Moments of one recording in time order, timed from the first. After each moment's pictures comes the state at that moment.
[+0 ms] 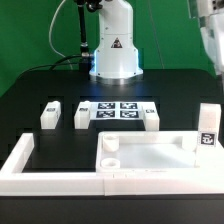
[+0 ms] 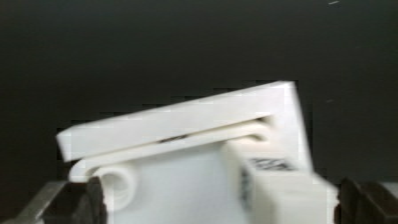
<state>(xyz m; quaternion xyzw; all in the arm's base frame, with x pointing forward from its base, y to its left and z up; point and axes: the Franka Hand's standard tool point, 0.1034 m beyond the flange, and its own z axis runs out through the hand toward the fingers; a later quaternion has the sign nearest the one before) 0.590 0.132 0.140 -0.68 0.72 0.01 0.12</state>
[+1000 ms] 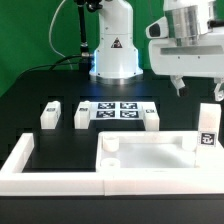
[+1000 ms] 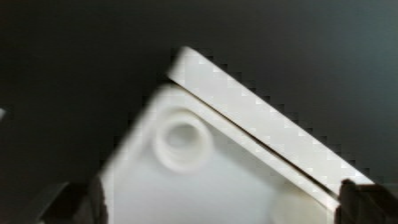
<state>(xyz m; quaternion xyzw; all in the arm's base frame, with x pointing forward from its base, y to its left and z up) 0.515 0.117 0.095 -0.91 0.39 -0.01 0.09</state>
